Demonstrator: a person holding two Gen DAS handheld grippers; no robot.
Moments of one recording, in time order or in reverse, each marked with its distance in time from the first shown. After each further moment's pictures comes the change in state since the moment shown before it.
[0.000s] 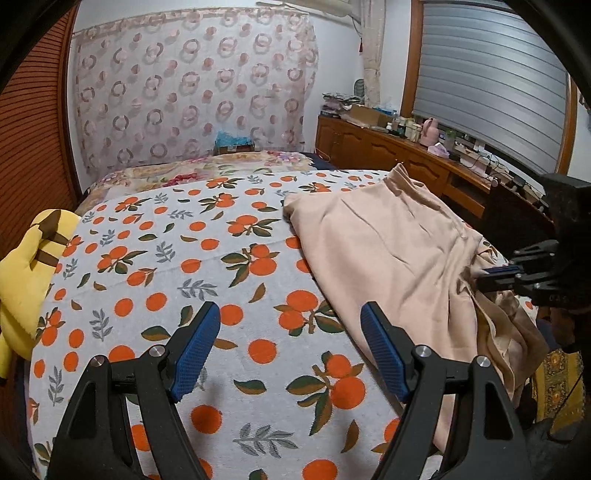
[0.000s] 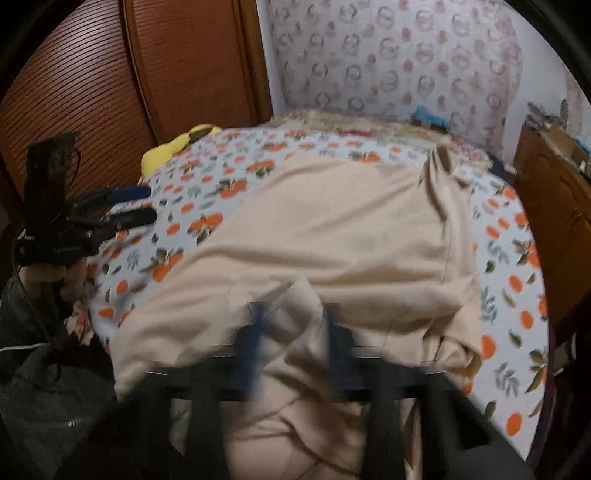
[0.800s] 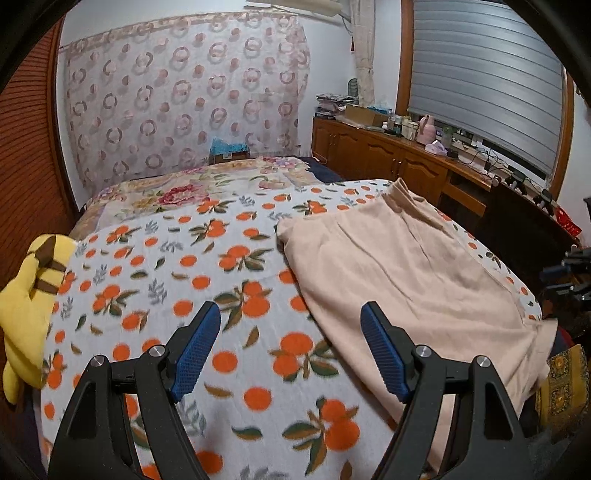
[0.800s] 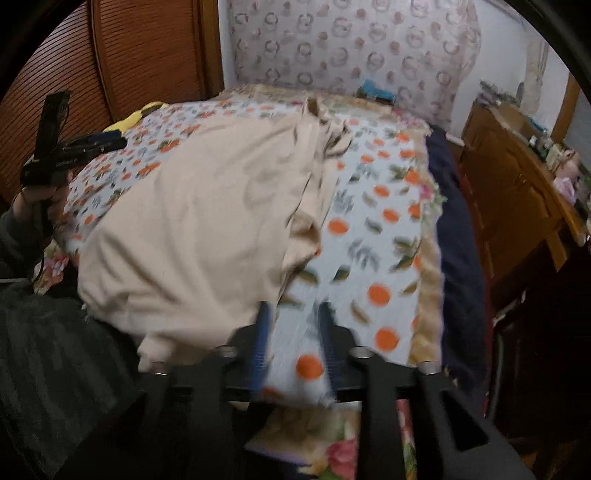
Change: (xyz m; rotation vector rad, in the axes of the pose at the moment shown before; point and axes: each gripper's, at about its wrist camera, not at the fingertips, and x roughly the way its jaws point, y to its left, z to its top) left arm 0.014 -0.011 0.038 0.053 -0.007 0.010; right arm -0.096 -0.036 -0.043 0.024 0.106 -0.209
